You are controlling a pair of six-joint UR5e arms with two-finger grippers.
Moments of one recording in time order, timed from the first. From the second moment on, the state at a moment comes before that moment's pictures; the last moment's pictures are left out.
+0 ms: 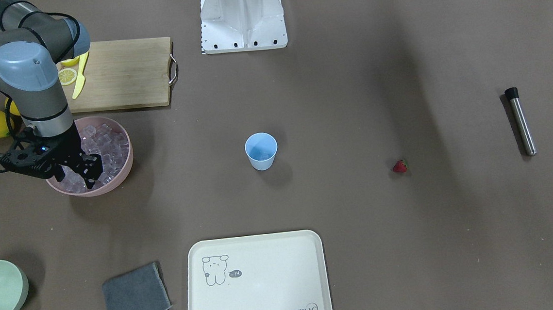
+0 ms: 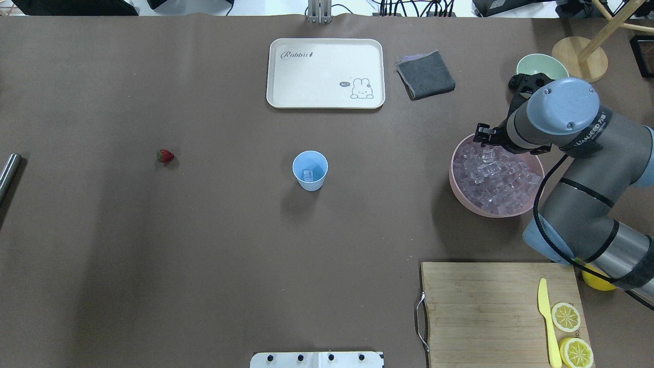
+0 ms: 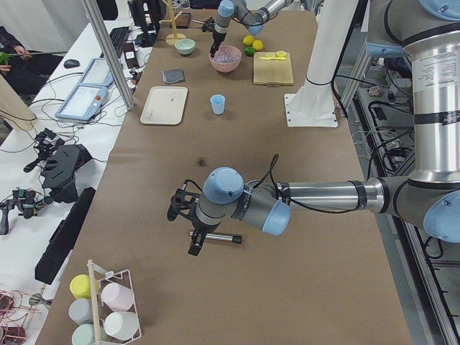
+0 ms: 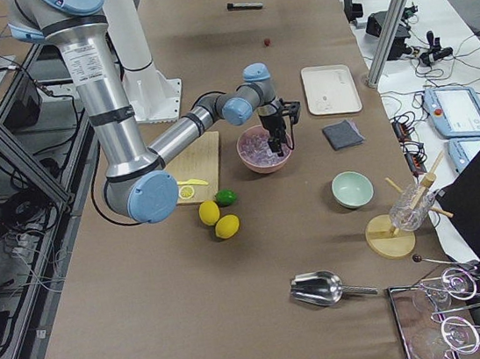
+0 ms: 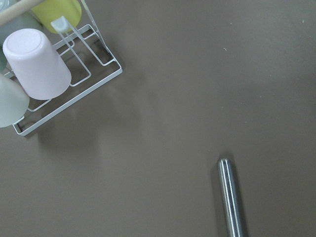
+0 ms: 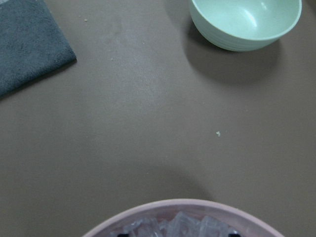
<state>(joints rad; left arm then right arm) -1.61 -1.42 -1.69 -2.01 -2.34 -0.07 0.77 -1.32 1.81 -1.45 1.74 1.26</state>
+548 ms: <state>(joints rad) -1.61 -1.42 -1.70 -2.01 -2.34 -0.07 0.77 -1.36 1.83 -1.45 1.73 1.25</state>
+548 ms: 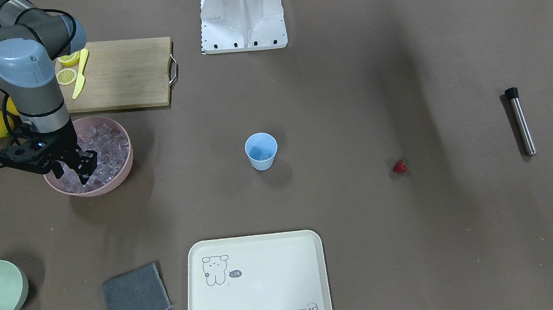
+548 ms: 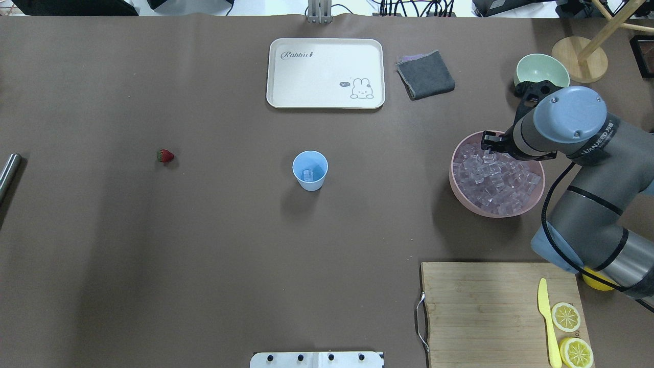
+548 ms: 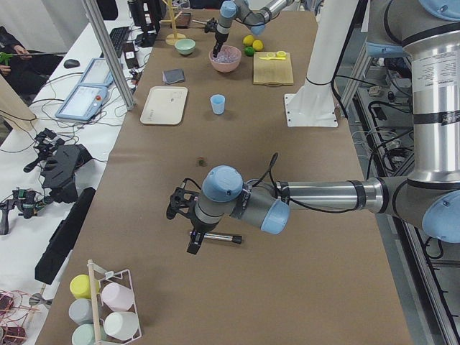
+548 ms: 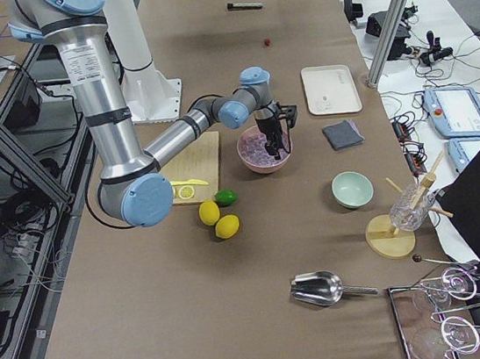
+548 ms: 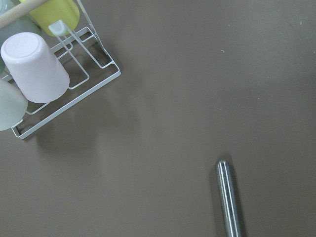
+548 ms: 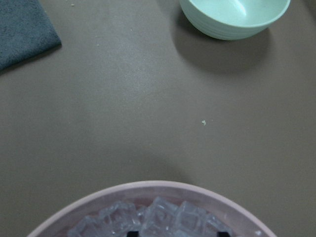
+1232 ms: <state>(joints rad) -1.61 -1.42 -1.69 -2.01 -2.34 -0.07 0.75 -1.37 1.84 -1.44 1.73 1.25</state>
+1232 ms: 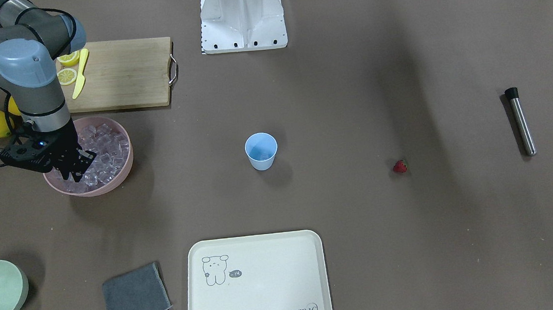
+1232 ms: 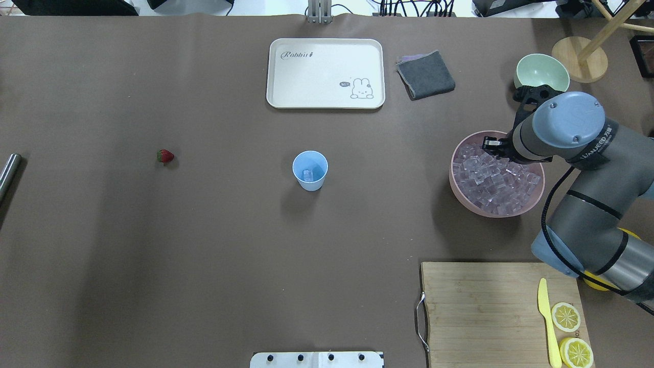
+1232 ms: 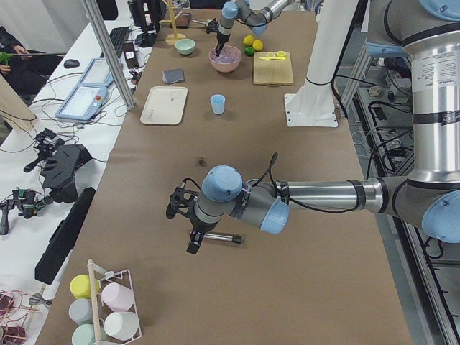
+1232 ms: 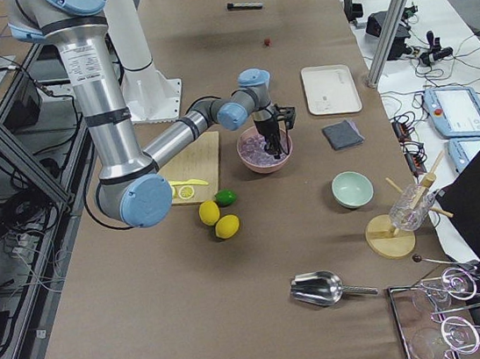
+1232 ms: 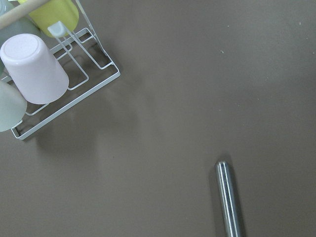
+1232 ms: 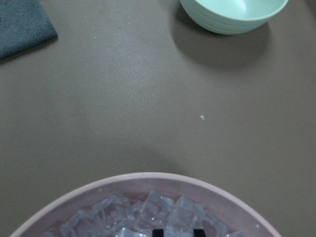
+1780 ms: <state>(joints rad) -1.61 -1.42 -1.69 -2.01 -2.34 -0.07 0.76 -1.36 1.90 -1.46 1.74 1.25</state>
